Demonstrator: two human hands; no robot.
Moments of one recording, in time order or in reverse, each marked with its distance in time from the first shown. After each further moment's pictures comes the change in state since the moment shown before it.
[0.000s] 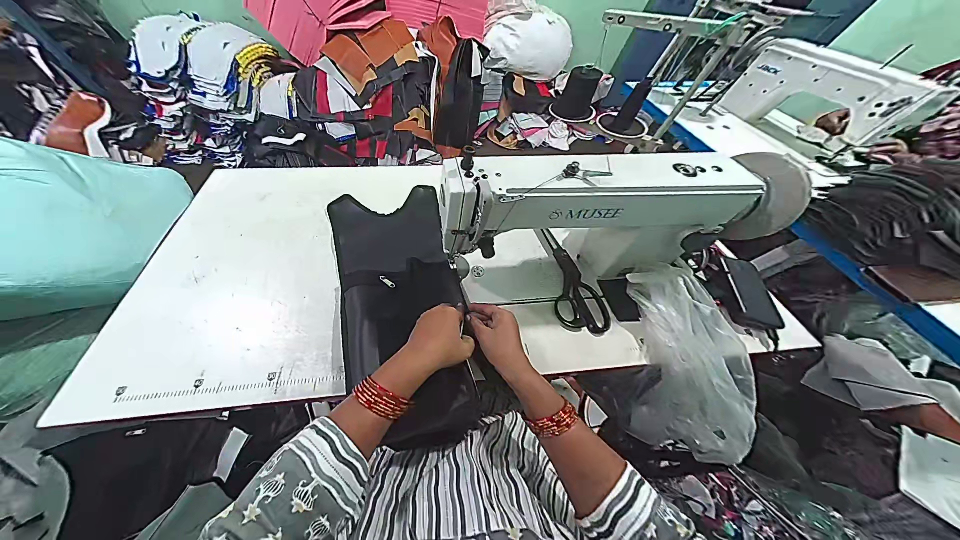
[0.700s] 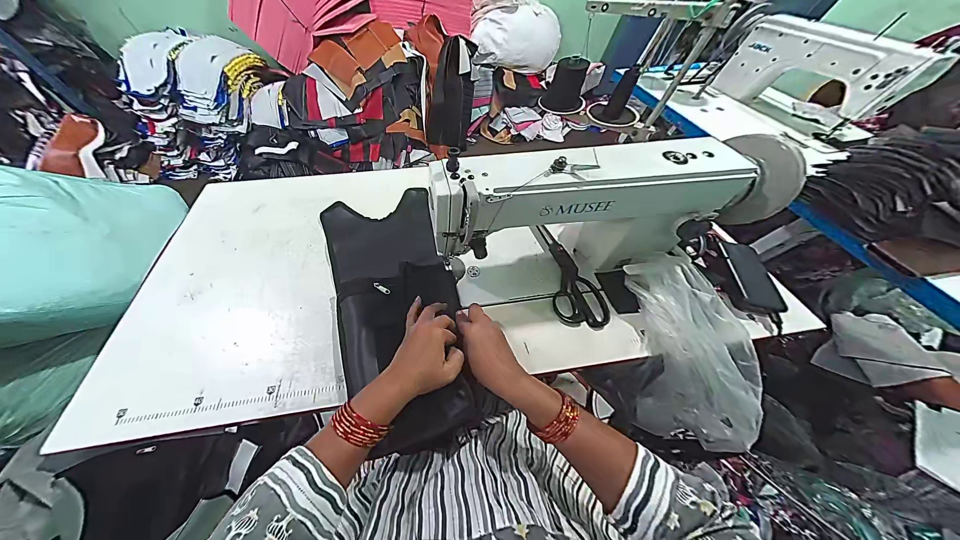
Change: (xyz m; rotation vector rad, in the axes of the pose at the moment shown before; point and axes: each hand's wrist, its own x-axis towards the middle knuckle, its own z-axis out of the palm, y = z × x) left_hand -0.012 -0.042 0.032 -0.031 0.377 0.455; right_hand -0.014 -0.029 0.005 -0.804 -0.304 -0.099
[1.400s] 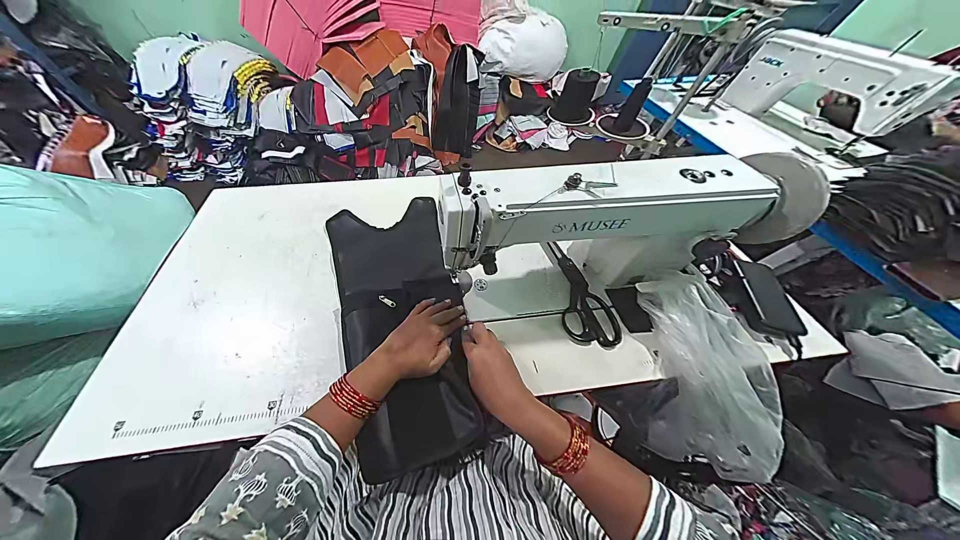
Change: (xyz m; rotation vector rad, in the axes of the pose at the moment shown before) left_hand 0.025 -0.056 -0.012 0.197 -0.149 0.241; right_hand -0.002 -0.006 0.006 -0.128 0.015 -0.014
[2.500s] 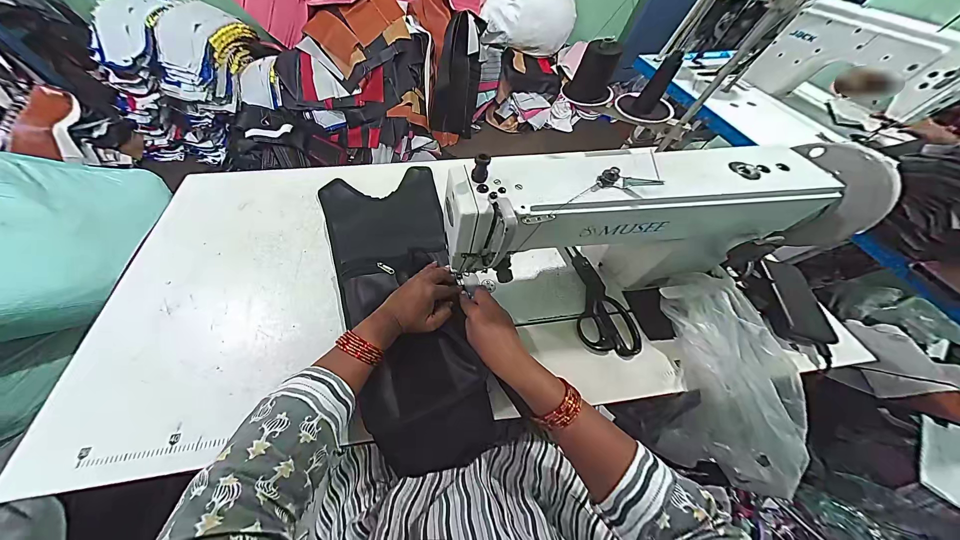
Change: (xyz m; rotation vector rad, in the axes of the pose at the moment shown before) left_hand 0.043 -0.071 -0.010 -0.122 0.193 0.130; right_hand 0.068 0.006 -0.017 0.085 0.040 0.041
